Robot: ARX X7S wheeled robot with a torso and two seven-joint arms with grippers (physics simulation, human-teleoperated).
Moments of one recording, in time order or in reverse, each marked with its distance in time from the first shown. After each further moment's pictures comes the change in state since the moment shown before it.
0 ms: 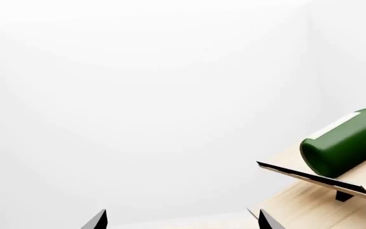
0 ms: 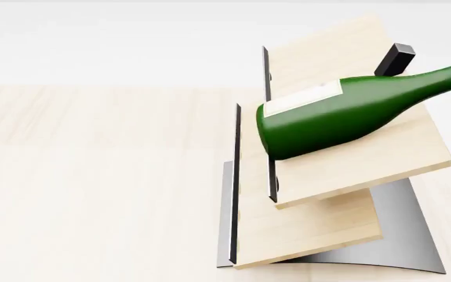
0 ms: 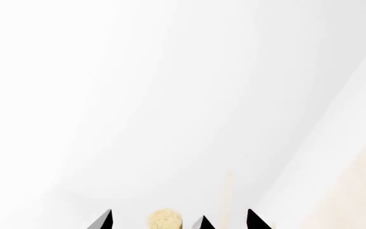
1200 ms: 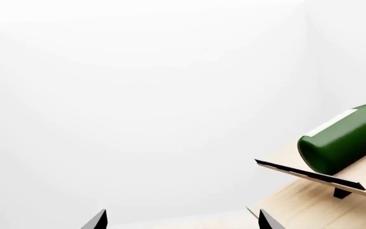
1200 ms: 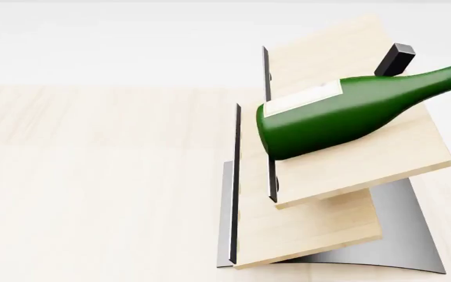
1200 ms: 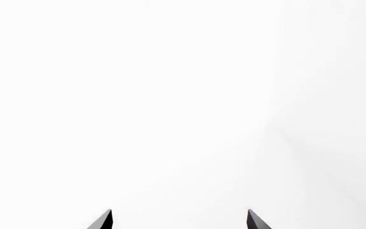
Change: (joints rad) left arm -0.013 -0.001 0.019 -0.007 0.008 -0.012 -0.008; right arm -1.138 -0.156 1.218 -0.698 -0.228 -0.442 -0.233
